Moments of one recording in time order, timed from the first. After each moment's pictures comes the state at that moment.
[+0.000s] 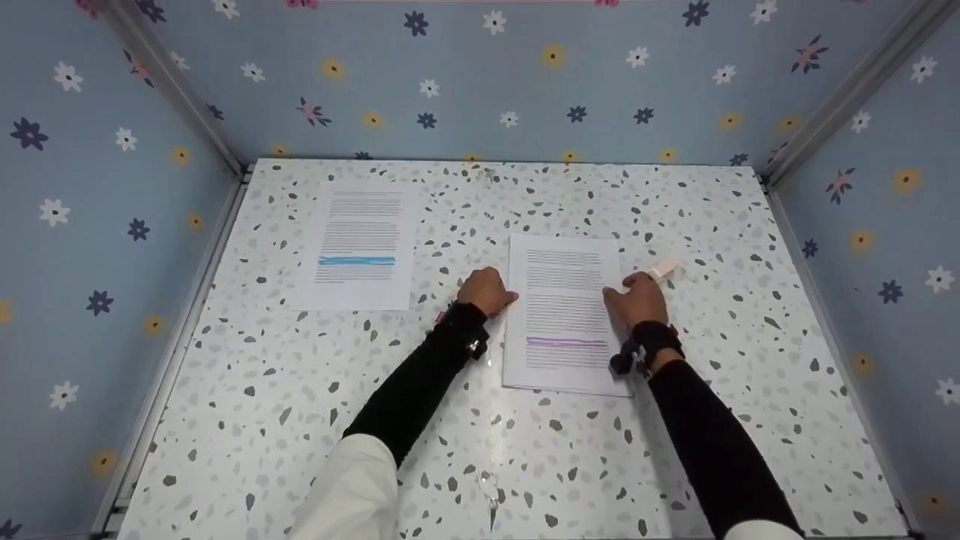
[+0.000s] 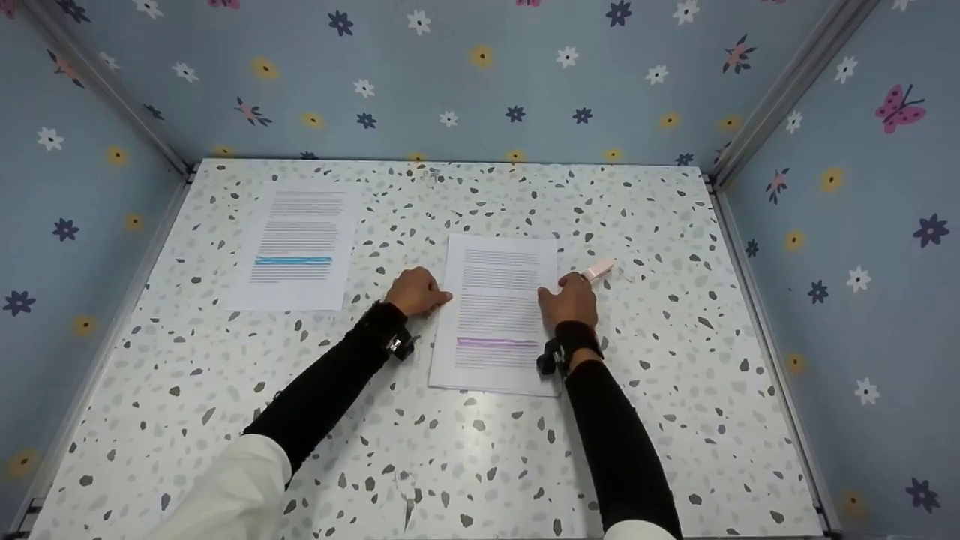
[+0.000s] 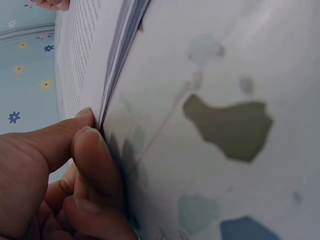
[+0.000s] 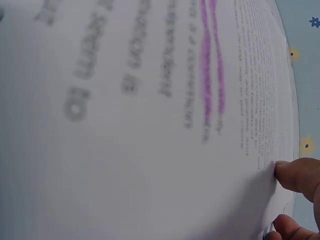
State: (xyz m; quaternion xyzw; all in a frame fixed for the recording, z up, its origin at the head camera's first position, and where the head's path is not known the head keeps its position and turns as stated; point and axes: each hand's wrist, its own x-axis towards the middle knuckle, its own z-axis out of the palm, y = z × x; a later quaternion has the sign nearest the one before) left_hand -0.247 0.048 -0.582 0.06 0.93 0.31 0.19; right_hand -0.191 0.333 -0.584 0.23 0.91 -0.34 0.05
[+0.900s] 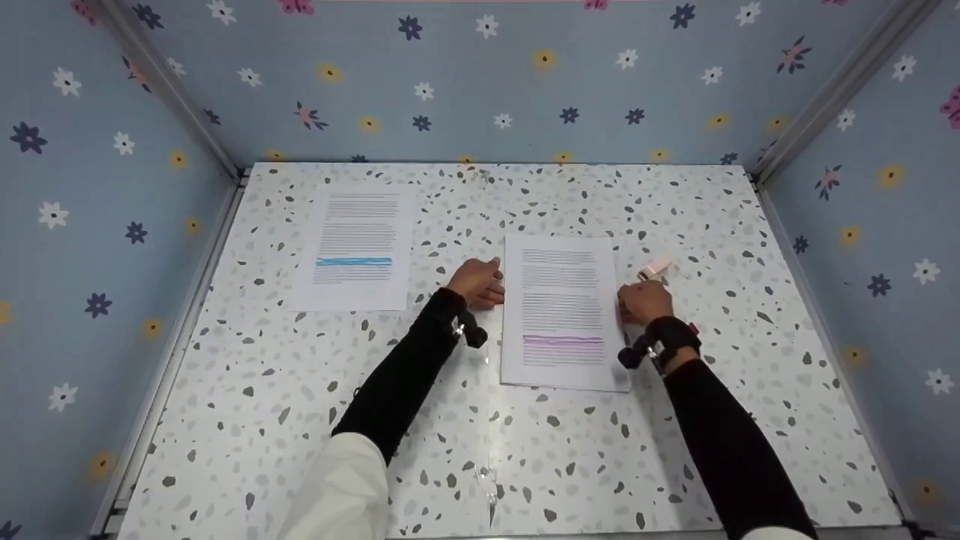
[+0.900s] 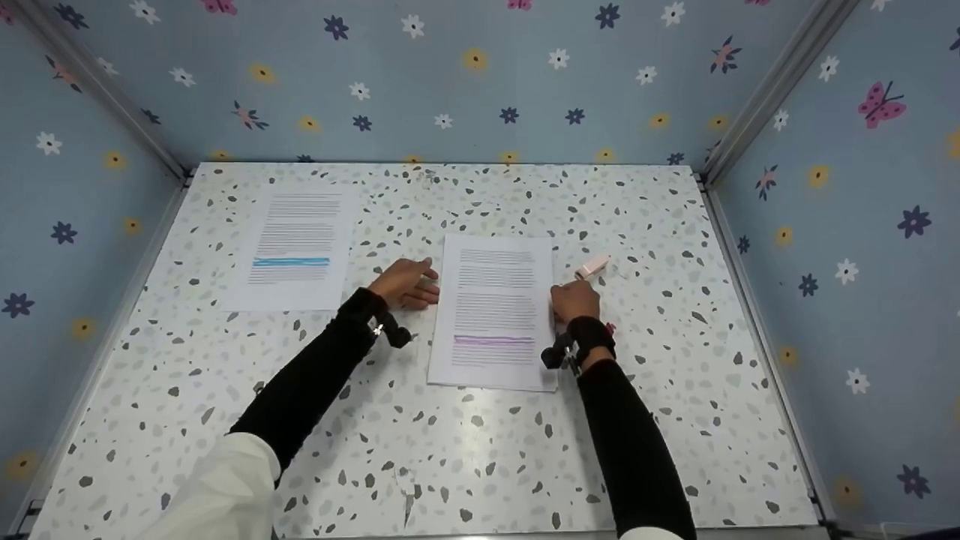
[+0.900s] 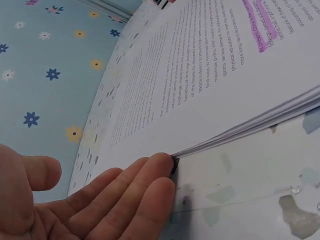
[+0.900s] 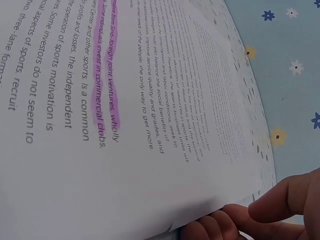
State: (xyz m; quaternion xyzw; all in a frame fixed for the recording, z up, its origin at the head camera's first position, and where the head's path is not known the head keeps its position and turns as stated) left_hand -0.256 0.032 -0.557 -0.09 0.72 0.59 0.35; right_hand -0.174 0.343 -0.553 0.26 0.85 -0.45 0.12
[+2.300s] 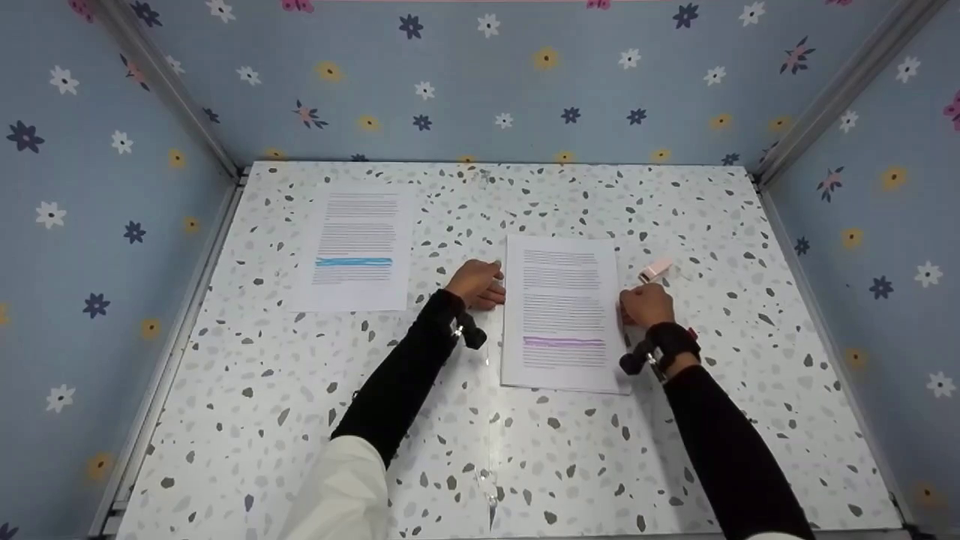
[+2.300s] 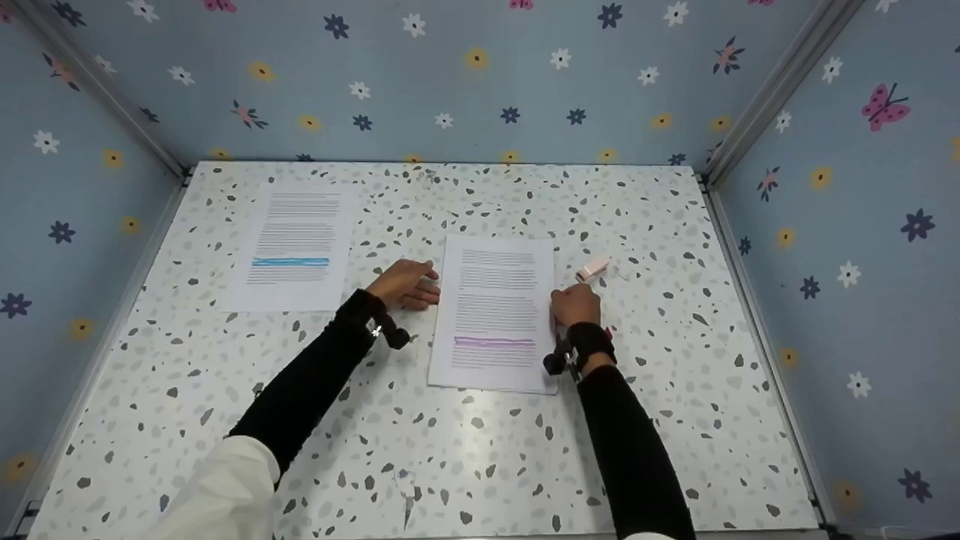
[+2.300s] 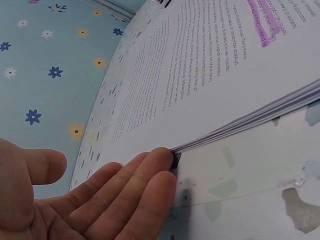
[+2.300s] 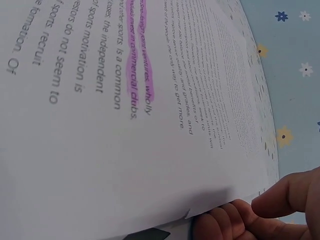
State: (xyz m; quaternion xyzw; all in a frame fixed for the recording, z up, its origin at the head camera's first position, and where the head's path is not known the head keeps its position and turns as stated) left_hand -0.258 0.030 -0.561 -0.08 0.71 0.60 0.36; right_hand -0.175 0.348 -0.565 0.24 0.88 -0.40 0.10
